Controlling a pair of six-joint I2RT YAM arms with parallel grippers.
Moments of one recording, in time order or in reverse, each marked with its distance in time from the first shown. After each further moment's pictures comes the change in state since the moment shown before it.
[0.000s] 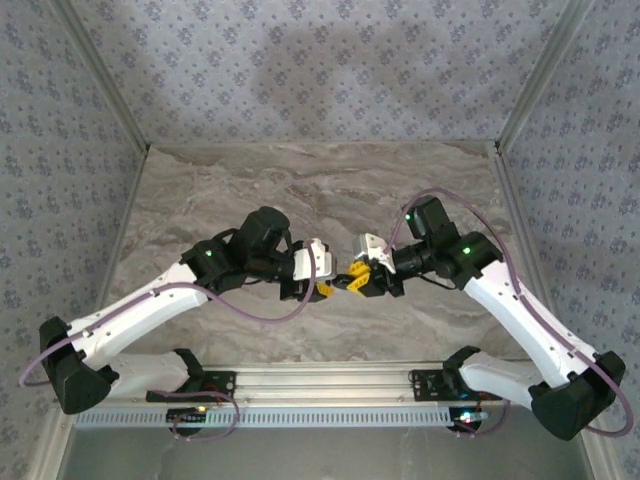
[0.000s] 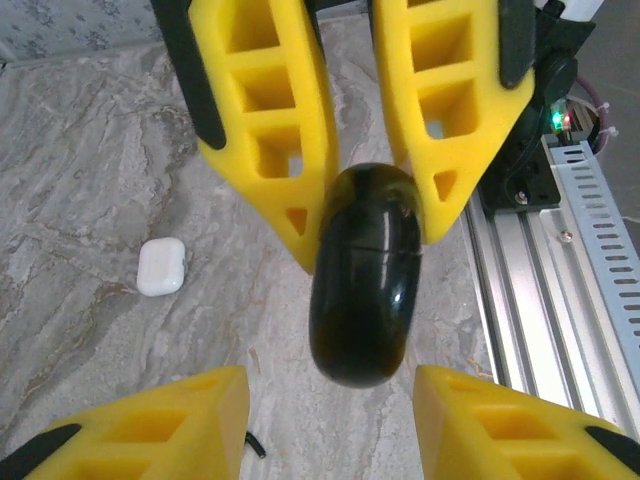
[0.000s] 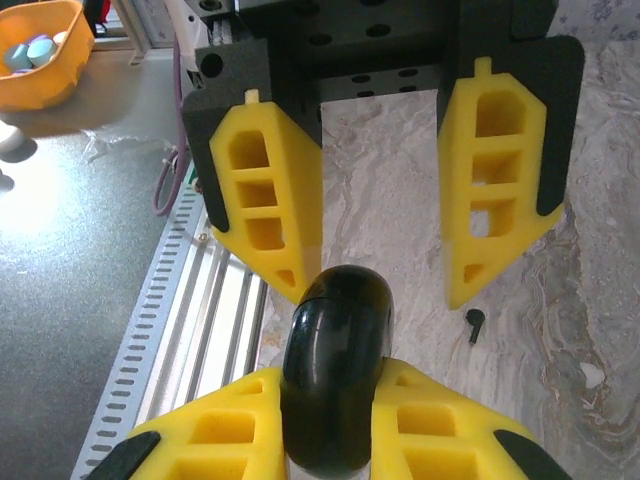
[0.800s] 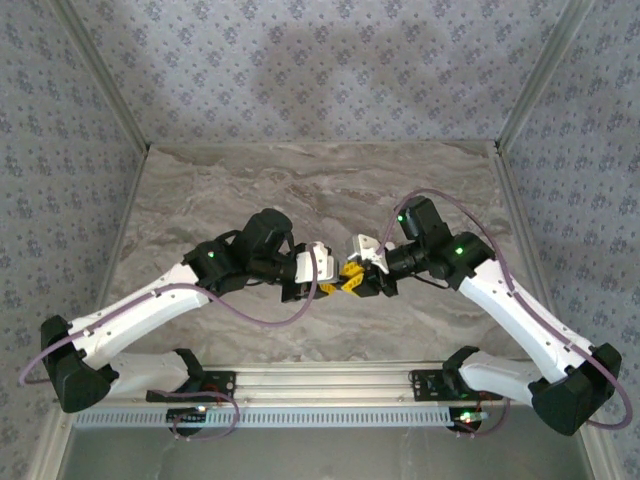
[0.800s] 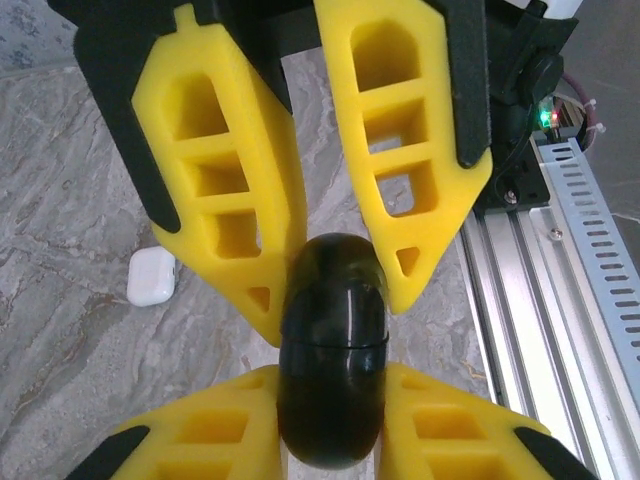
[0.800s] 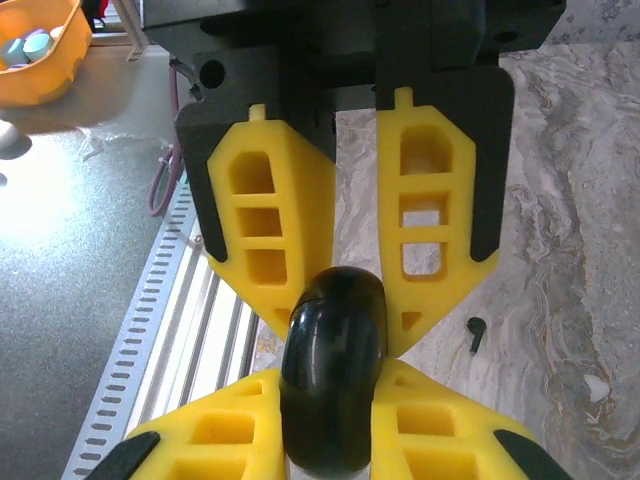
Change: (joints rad) left arm -0.021 0.005 0.000 0.003 -0.003 0.002; right arm 0.039 0.020 -0.014 0.066 0.024 0.035
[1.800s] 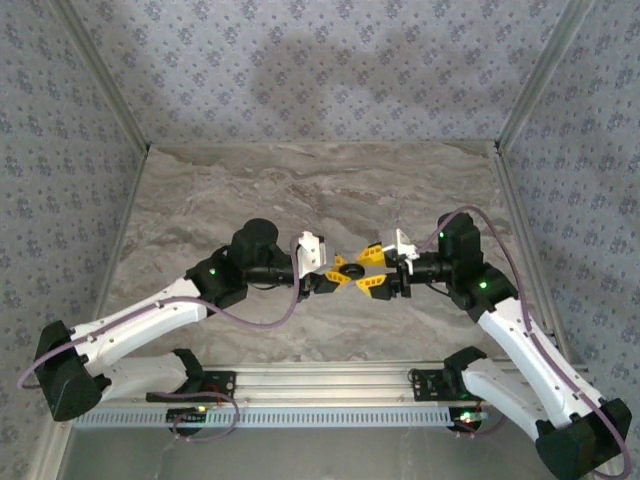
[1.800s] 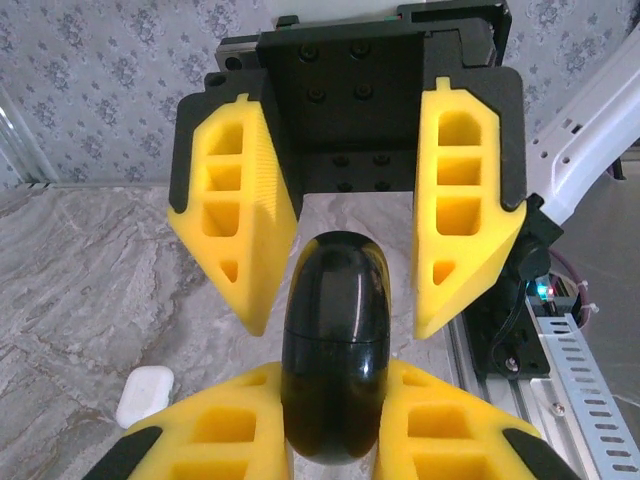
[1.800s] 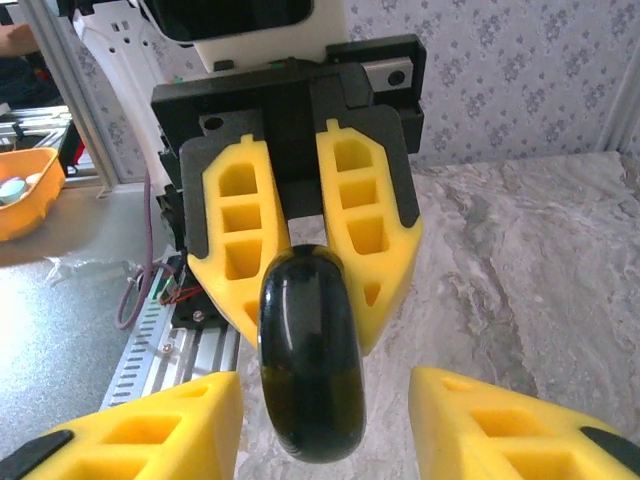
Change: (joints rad) left arm 0.000 -0.070 -0.222 0.541 0.077 -0.317; right arm -0.179 -0.265 -0.301 0.485 -0.188 0.355
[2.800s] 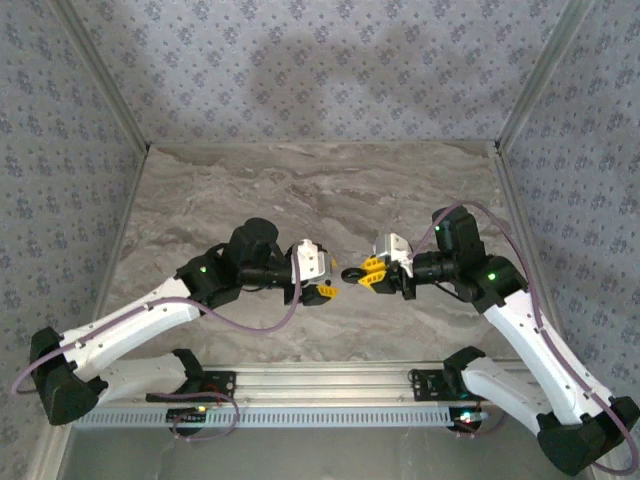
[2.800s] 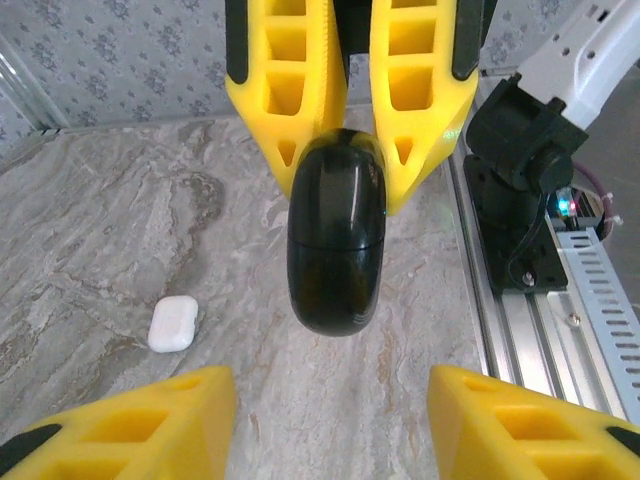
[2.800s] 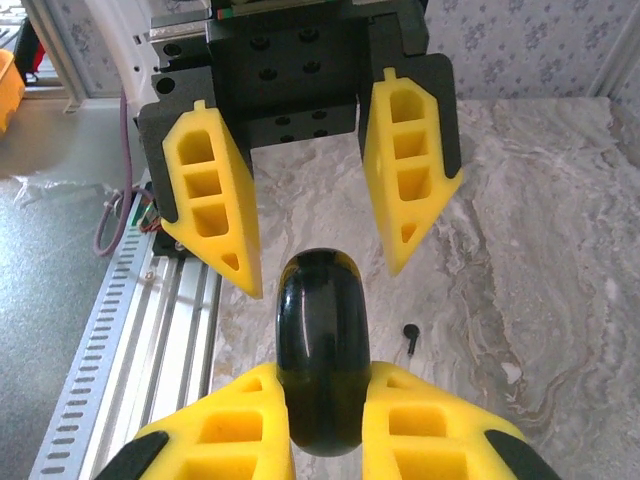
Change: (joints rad) left arm 0.002 -0.029 0.067 -0.277 -0.071 0.167; right arm 0.054 0.049 0.186 -0.391 0.164 -0.275
